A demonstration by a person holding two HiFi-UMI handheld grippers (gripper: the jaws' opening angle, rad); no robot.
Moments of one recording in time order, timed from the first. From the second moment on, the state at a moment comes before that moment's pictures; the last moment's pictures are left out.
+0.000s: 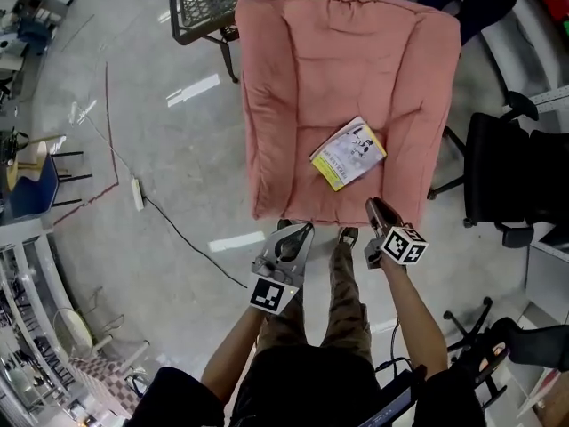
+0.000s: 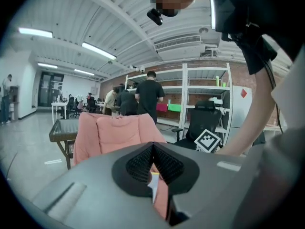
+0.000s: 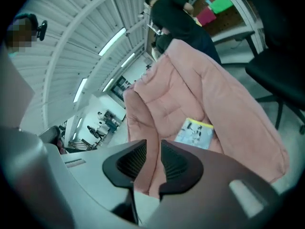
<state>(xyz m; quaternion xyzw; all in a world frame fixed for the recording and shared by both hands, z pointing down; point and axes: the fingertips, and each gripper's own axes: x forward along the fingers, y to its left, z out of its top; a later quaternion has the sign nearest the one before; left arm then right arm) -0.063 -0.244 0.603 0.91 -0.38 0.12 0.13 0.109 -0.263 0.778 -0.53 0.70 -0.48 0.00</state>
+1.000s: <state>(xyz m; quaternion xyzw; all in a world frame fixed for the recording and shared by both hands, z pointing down) -0.047 -0.291 0.374 0.93 -0.37 0.04 -0.01 0.056 -0.272 0.375 -0.50 0.86 -0.09 0.03</state>
